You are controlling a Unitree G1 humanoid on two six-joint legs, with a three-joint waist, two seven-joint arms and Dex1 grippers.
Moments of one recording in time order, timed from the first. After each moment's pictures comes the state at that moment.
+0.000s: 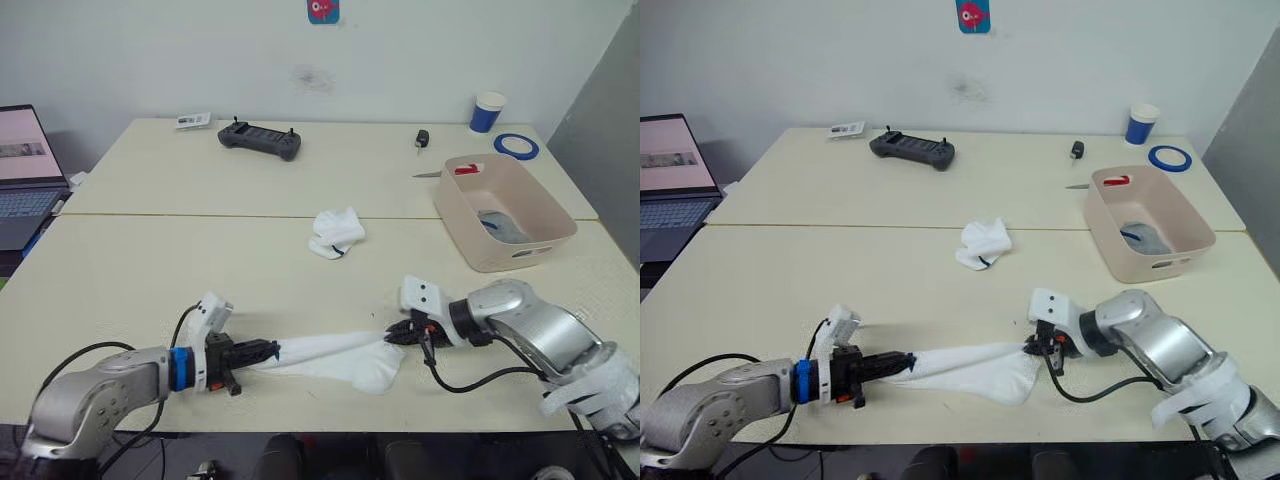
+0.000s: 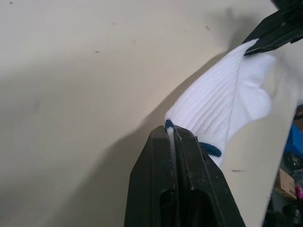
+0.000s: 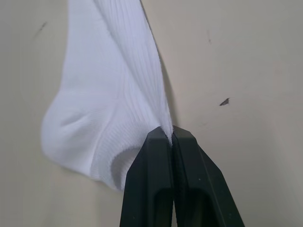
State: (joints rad) left arm -0.01 0.73 0.12 -0.29 -0.78 0.94 -0.75; right arm -0.52 -0.76 0.49 -0.27 0.23 0.71 1.00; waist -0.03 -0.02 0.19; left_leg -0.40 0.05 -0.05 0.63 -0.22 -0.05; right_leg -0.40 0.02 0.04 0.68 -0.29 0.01
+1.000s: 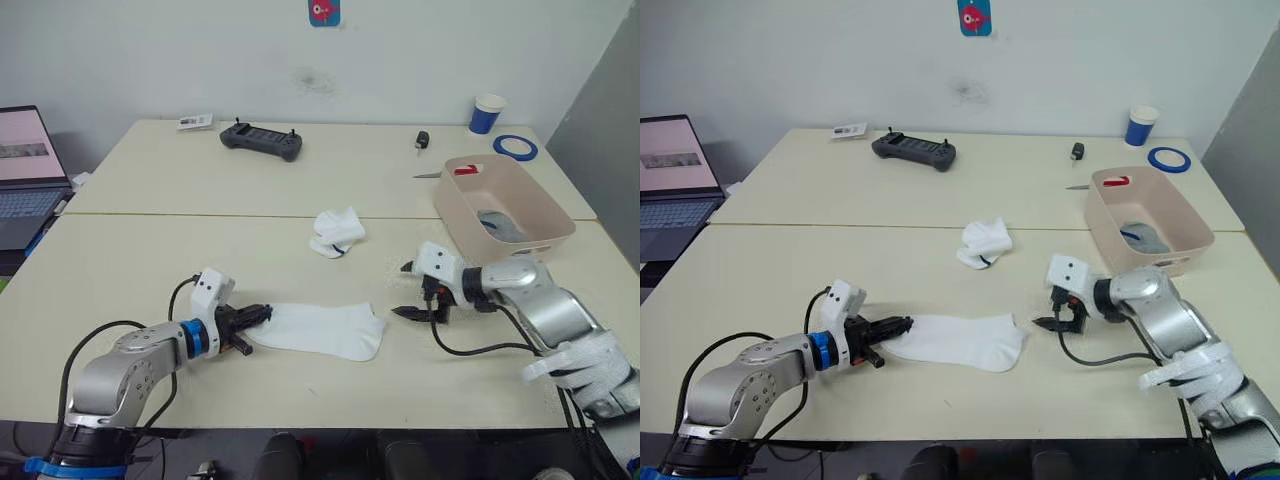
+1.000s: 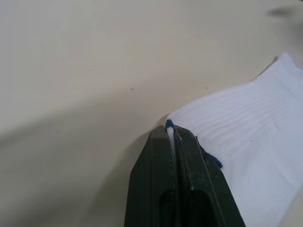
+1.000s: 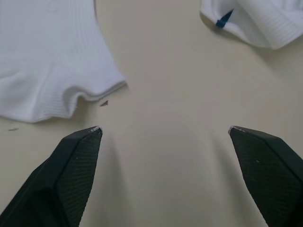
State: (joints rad) left arm -0.12 0.63 0.11 -0.15 -0.56 0.73 -0.65; right arm -0.47 -0.73 0.25 -0.17 0.15 0.49 1.02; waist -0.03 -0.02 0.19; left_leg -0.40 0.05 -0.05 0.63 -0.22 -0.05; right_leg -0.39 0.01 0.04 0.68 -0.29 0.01
